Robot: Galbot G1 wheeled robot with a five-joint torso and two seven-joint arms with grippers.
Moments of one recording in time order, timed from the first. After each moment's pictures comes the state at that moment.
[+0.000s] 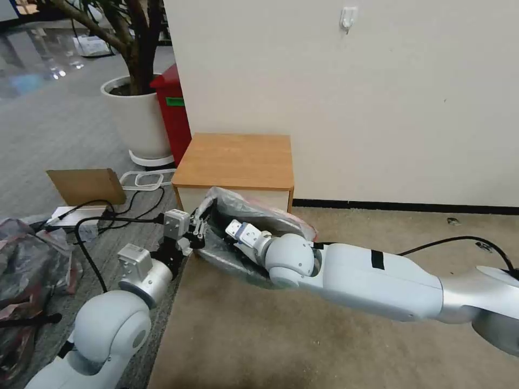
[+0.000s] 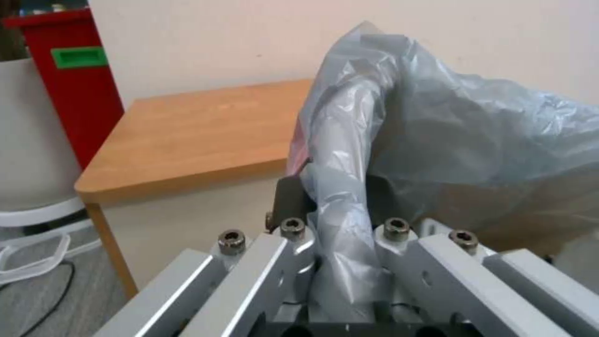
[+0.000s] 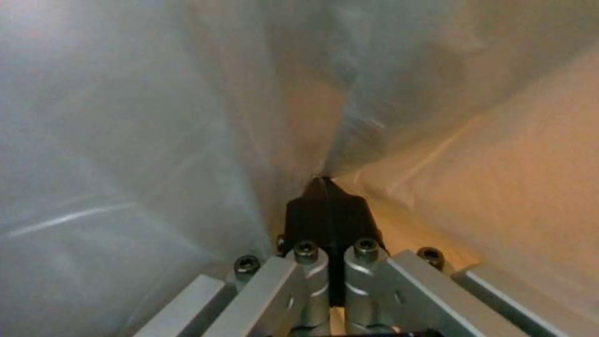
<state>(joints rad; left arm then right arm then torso) 1.39 -1.05 -0.46 -2.33 -0.46 0.39 -0.04 -0.16 1.08 -0.90 1.77 0.88 -0.71 0.45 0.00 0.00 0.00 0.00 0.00</state>
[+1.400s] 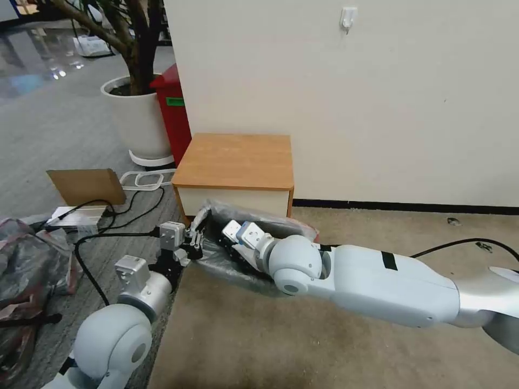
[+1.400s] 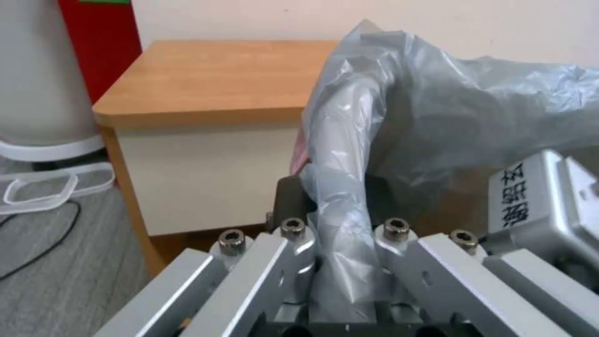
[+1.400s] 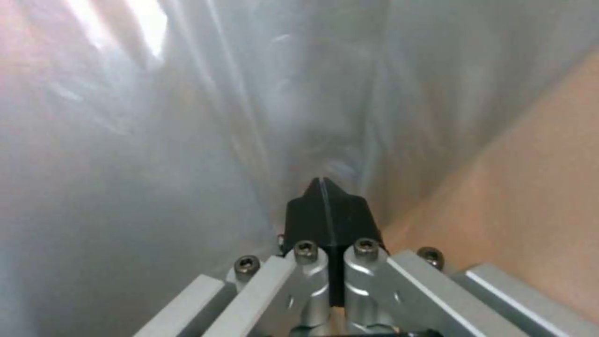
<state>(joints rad) 1.45 -1.07 -0.47 -2.32 -0.53 0.41 -0.12 -0.15 1.03 -0.89 1.90 0.98 -0.70 0.48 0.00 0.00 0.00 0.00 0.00</state>
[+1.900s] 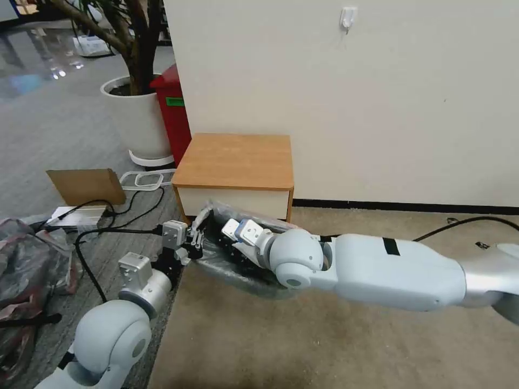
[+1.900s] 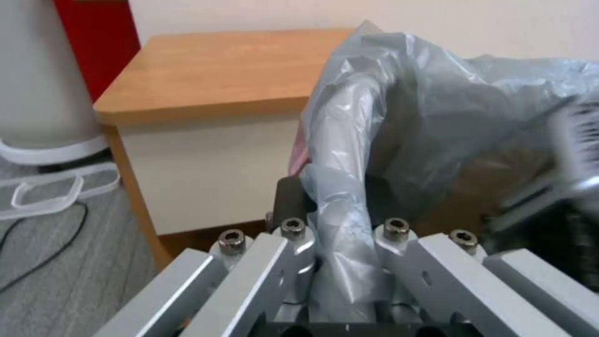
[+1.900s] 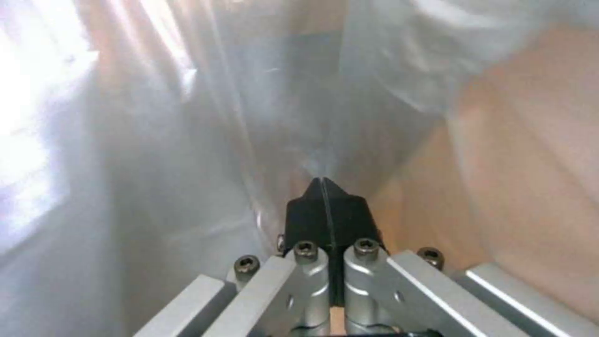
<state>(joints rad) 1.41 -1.06 -0.48 -2.29 -0.53 0.44 -0.10 0.02 1.00 -1.01 1.94 1.11 -0.71 0.48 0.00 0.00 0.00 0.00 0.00</state>
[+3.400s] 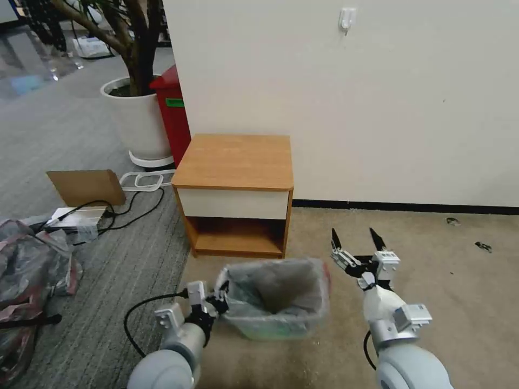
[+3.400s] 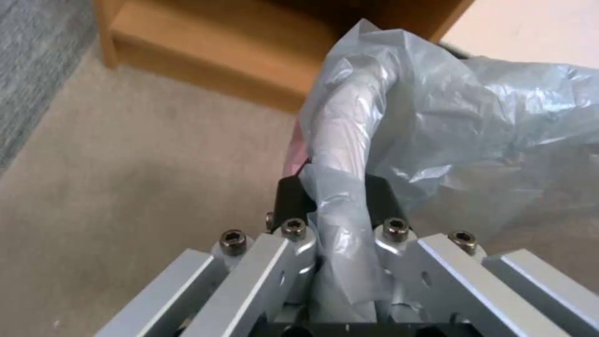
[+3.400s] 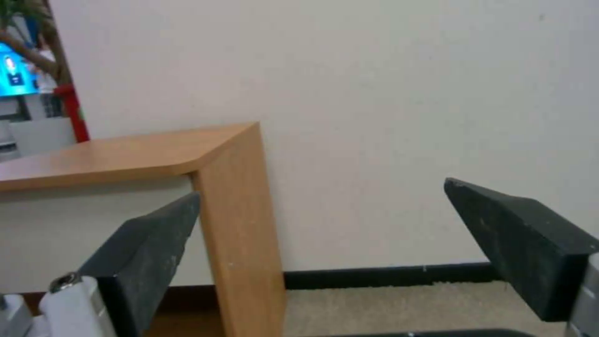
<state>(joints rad) 1.62 -1.20 -0.23 -2.16 -0.72 0.36 -0.40 -1.63 1.21 0.41 2.16 0.27 0.13 0.27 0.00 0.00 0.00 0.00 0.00</state>
